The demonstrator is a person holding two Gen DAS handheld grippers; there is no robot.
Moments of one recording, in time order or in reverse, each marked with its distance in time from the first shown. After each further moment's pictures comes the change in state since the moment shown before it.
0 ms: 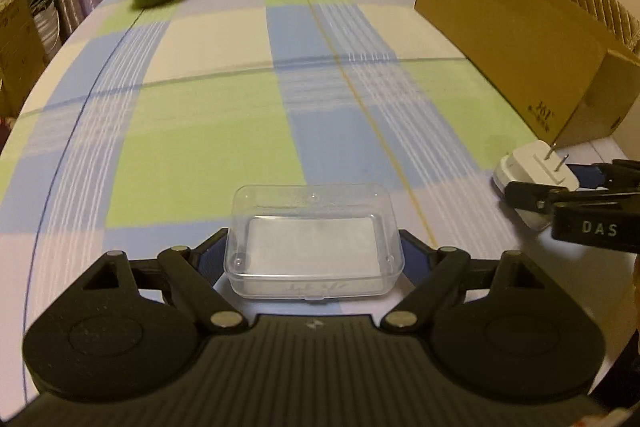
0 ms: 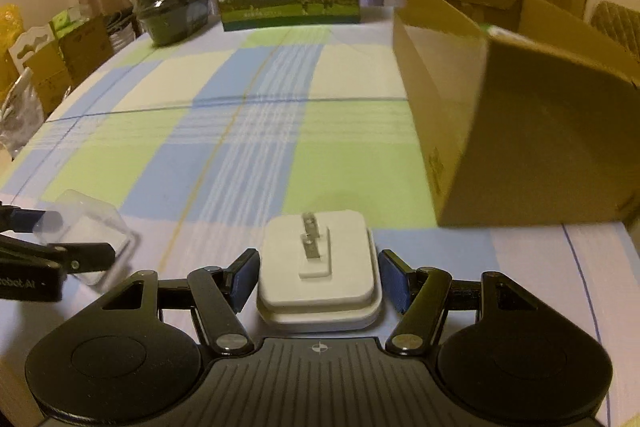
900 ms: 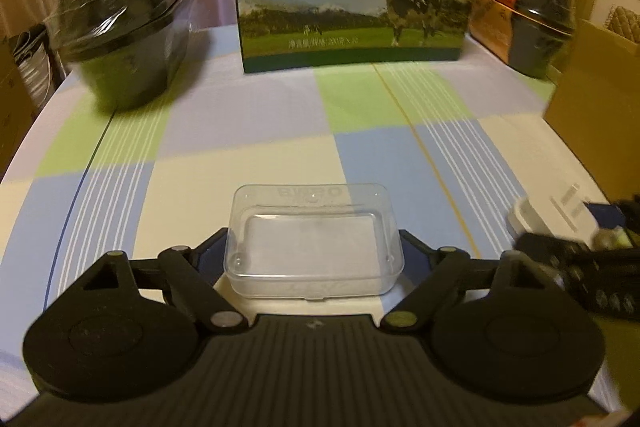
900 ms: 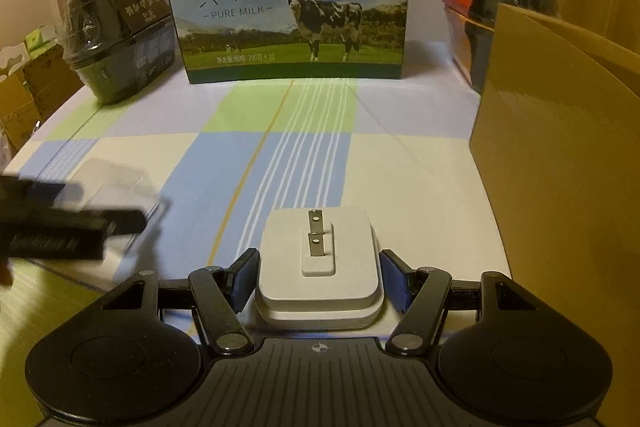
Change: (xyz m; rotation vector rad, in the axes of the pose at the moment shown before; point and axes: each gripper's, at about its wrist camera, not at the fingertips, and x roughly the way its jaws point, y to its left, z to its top) left arm 0.164 0.072 0.184 0.013 -0.084 0.045; right arm 0.176 0.014 0.169 -0.013 -0.035 0.004
